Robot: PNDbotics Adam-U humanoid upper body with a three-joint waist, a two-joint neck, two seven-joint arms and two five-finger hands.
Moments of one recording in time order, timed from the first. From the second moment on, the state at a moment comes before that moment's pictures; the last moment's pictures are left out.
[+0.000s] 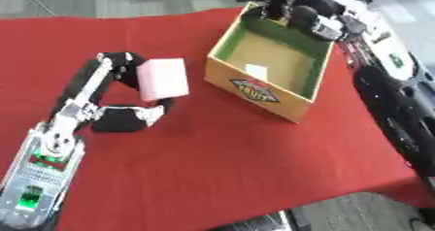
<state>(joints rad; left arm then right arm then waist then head) -0.69 0.05 -0.44 -1.52 -0.37 0.20 -0.16 -0.50 -0.60 -0.03 -1.67 -0.55 -0.29 0.89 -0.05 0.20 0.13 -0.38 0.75</state>
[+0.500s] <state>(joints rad) -0.69 0.01 -0.43 -1.49 -0.40 0.17 -0.13 -0.53 -0.57 -0.02 -1.64 -0.43 -0.33 0.85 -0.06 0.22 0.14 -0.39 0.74</state>
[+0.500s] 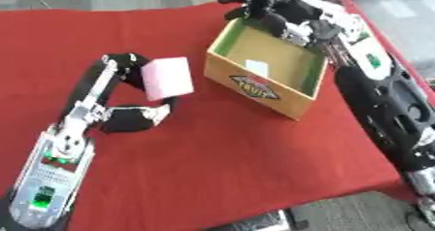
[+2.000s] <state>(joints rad) -0.74 -0.05 -0.39 -1.40 -0.42 0.17 -0.11 -0.60 -0.60 0.06 -1.53 -0.05 -0.53 0.65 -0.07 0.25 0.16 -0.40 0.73</state>
